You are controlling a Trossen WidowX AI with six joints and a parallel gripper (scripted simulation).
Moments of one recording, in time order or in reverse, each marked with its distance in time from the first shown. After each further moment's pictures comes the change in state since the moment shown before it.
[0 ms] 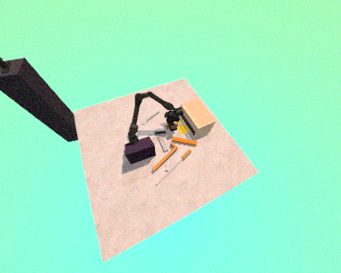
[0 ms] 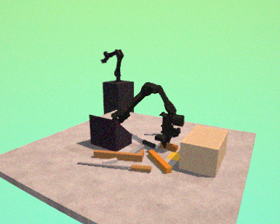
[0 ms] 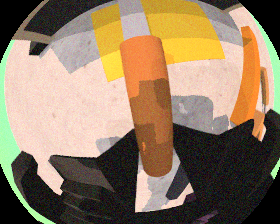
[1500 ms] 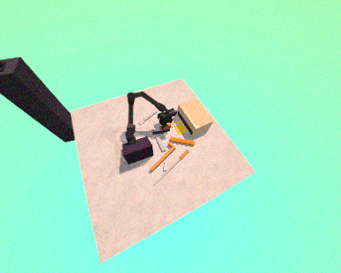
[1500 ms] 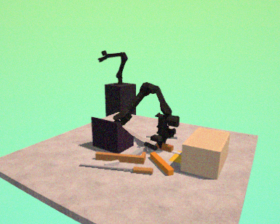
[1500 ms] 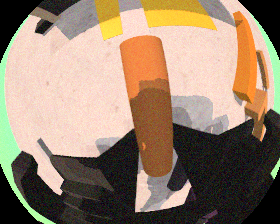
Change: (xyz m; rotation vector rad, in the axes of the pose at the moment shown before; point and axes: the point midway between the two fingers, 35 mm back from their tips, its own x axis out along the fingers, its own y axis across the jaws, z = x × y) arm 0.001 0.001 -0.046 0.001 0.002 0.000
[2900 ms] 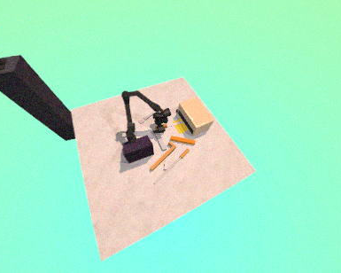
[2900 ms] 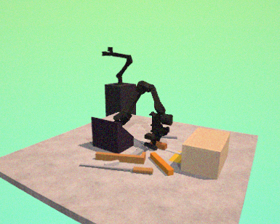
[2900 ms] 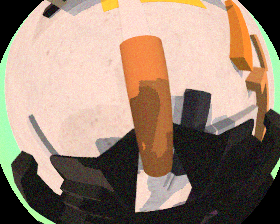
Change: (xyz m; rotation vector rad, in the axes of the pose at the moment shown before) arm 0.000 0.001 -0.047 0.002 0.001 0.000
